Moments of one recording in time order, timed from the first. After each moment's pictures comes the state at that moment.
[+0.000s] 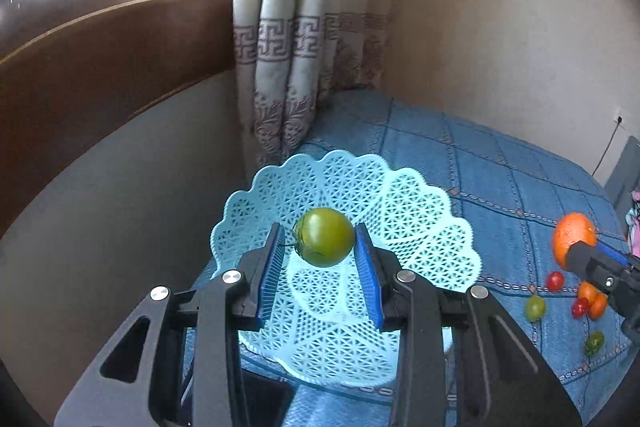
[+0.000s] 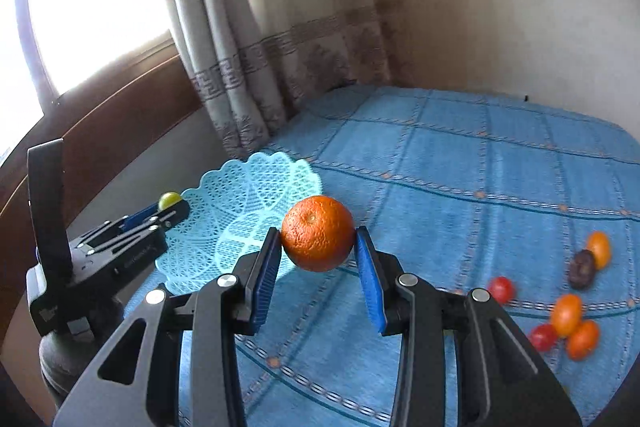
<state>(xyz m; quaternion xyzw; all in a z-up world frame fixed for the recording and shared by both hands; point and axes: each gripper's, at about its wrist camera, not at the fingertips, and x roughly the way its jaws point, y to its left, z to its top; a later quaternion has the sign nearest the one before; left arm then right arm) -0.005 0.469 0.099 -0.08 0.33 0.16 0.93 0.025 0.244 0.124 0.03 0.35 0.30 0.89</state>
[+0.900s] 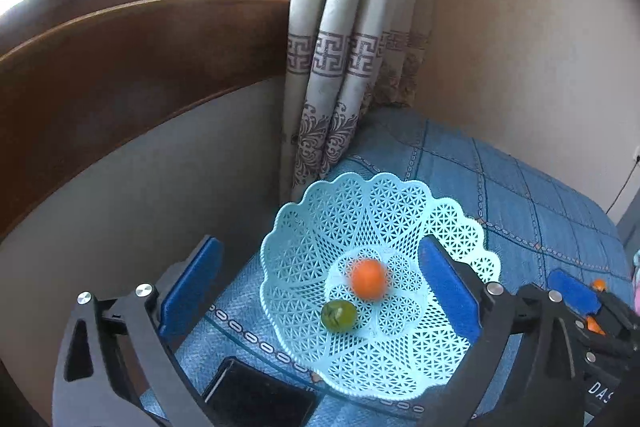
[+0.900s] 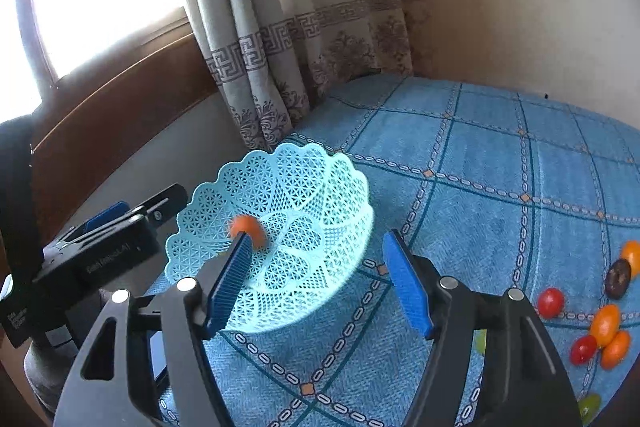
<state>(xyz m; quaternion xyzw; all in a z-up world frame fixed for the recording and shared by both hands) -0.015 0.492 0.111 -0.13 0.30 0.21 0.92 0.033 0.289 0.111 0.03 0.36 0.31 0.88</state>
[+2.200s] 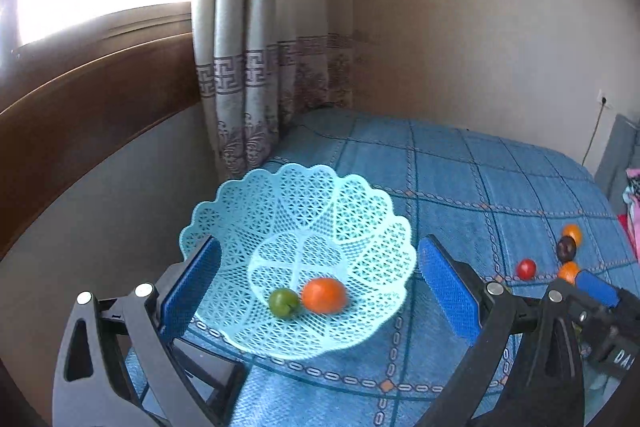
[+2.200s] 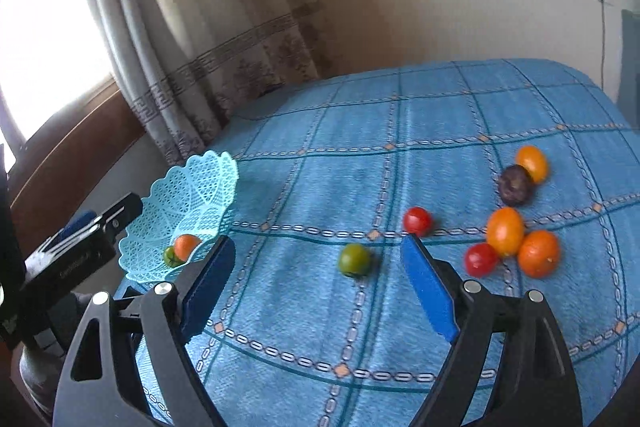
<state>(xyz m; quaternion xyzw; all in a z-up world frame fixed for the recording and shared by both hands) -0.026 0.399 0.118 -0.03 0.29 0.13 0.95 -0.002 0.162 0.090 0.11 0.35 0.19 0.91</state>
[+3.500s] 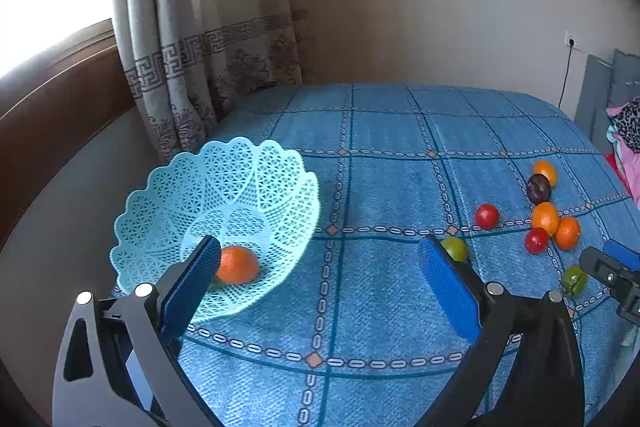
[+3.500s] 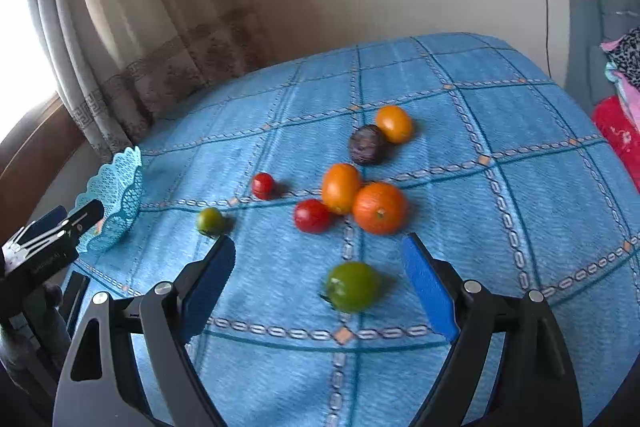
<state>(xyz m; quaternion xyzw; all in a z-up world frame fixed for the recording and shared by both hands) -0.019 0.325 0.090 0.04 0.33 0.07 0.94 -0.022 0.051 0.052 0.12 0.37 0.11 0.92</state>
